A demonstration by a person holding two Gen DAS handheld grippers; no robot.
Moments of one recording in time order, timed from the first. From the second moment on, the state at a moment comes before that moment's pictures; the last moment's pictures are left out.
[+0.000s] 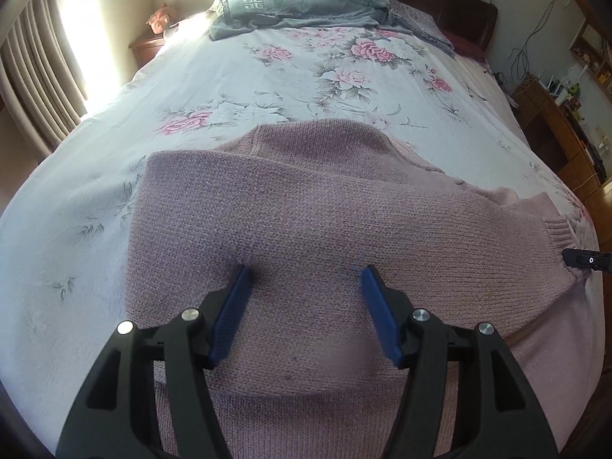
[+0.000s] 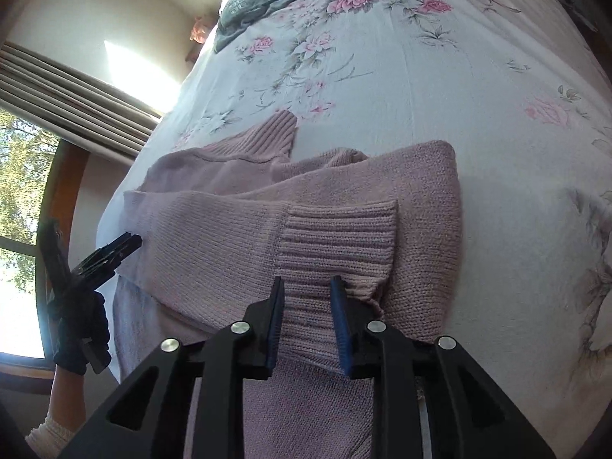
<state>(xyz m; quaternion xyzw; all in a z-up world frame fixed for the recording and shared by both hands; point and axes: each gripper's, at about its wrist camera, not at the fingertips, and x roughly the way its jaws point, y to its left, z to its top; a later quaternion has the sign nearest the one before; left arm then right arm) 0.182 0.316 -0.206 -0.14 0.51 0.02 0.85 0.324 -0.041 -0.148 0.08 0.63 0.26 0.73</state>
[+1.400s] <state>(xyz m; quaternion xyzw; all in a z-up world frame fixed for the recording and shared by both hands) 0.390 0.298 -0.267 -0.29 0.52 -0.16 0.79 0.498 0.089 -0.239 0.19 0.64 0.36 0.65</state>
